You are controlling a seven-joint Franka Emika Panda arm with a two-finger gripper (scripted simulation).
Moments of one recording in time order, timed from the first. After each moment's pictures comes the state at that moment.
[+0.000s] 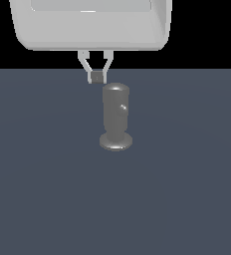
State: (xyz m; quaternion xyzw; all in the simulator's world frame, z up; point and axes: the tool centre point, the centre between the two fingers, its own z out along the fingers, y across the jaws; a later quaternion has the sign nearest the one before) arm -0.180 0.029 0.280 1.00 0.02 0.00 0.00
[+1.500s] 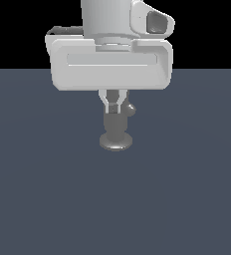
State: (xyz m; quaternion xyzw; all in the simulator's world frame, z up) arm -0.156 0.005 0.221 1.00 0.04 0.00 0.00
